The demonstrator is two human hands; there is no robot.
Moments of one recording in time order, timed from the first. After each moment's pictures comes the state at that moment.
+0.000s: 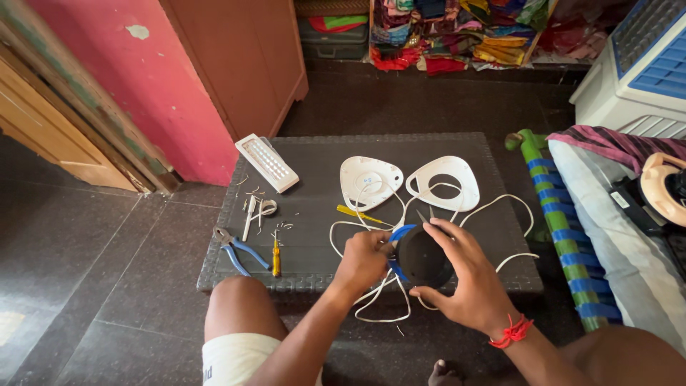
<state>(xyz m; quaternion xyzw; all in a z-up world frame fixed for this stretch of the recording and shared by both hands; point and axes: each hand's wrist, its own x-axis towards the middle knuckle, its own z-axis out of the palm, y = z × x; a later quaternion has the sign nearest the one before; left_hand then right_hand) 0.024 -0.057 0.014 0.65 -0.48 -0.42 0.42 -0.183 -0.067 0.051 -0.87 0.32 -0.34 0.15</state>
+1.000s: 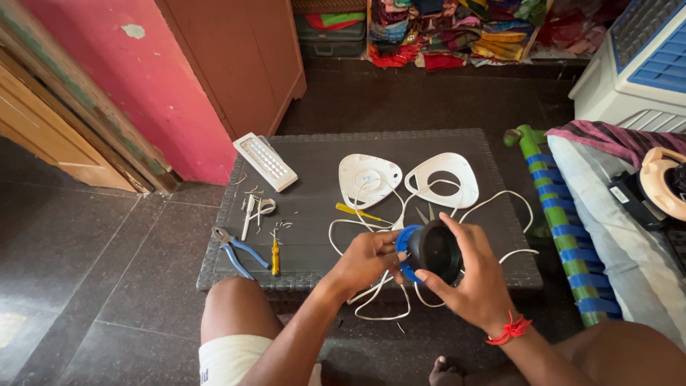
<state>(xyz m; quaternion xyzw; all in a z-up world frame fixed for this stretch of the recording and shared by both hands) 0.033 -0.046 0.033 0.48 -0.54 -0.56 0.40 -0.187 -0.068 0.042 -0.83 0.37 -0.38 0.18</state>
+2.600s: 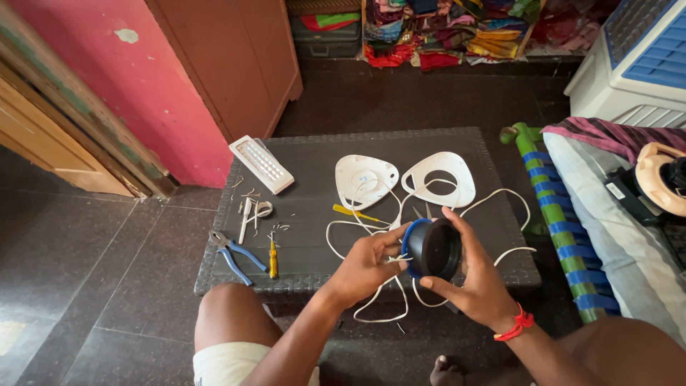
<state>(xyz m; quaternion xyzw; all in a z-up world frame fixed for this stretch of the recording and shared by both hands) 0.026 -0.038 0.035 0.37 -0.56 -0.58 0.46 -0.196 -0.074 0.029 -0.74 0.30 -0.40 0.45</state>
